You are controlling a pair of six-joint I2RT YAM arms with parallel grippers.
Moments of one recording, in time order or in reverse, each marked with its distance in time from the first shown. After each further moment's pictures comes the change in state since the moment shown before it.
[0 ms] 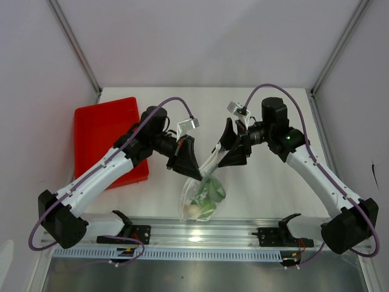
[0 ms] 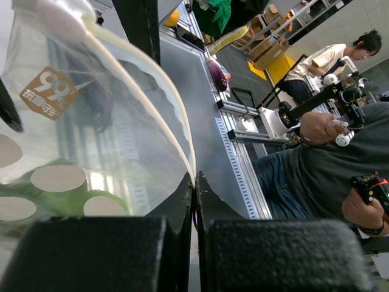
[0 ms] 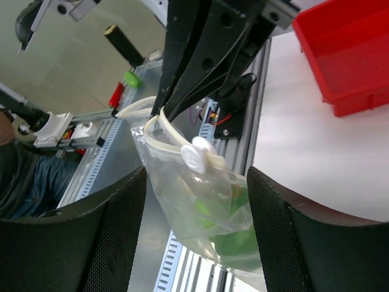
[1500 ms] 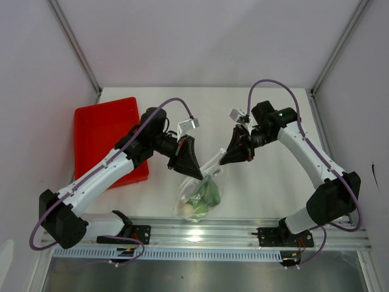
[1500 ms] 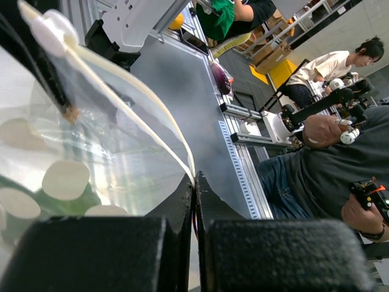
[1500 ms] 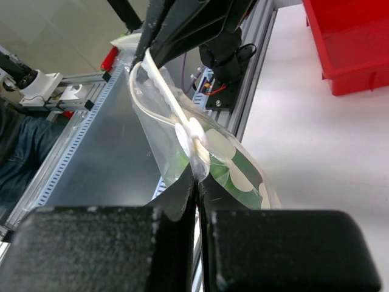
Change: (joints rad) left arm 0.005 -0.002 -0.040 0.085 -0.005 -0.052; right arm -0.052 0.262 0.252 -1.022 -0.079 -1.098
